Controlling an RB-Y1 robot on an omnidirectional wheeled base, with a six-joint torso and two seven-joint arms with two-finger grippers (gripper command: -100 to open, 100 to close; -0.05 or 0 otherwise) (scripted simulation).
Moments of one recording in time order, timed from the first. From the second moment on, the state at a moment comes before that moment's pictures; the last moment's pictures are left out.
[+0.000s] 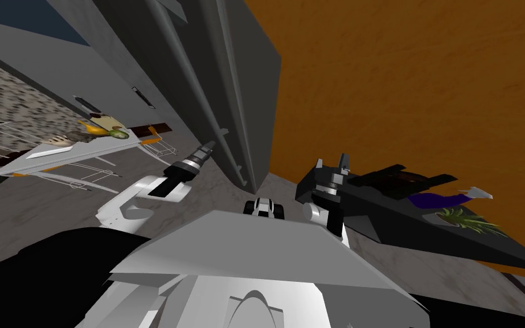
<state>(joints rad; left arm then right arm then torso) 0.54 0.87 0.34 -2.44 -0.07 0.28 0.18 0.49 0.02 -0.02 -2.30 -0.12 -0.38 -0.07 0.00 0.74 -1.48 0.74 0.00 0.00</state>
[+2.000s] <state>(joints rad) 0.61 1.11 0.40 -2.58 -0.04 0.39 0.30 0.49 0.02 -0.02 -2.30 -0.12 -0.38 -0.07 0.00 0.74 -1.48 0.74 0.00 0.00</state>
